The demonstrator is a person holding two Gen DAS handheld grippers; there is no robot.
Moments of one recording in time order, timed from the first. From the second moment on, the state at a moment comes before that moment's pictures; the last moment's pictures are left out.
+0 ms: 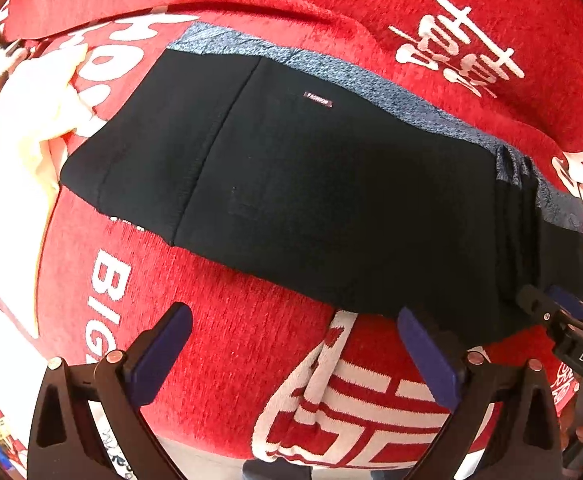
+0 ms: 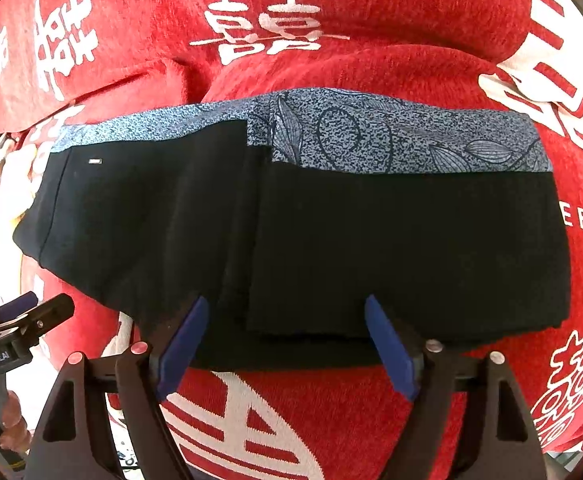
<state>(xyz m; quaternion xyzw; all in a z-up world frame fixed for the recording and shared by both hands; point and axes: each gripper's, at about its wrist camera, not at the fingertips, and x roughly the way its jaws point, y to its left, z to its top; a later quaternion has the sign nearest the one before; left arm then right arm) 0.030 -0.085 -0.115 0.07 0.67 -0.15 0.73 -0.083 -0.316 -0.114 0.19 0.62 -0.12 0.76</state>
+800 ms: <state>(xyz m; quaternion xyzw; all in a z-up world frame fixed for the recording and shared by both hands) 0.071 0.012 -0.128 -0.03 0.67 -0.08 0.74 -0.080 -0.300 -0.114 0.14 0.62 -0.14 0.75</state>
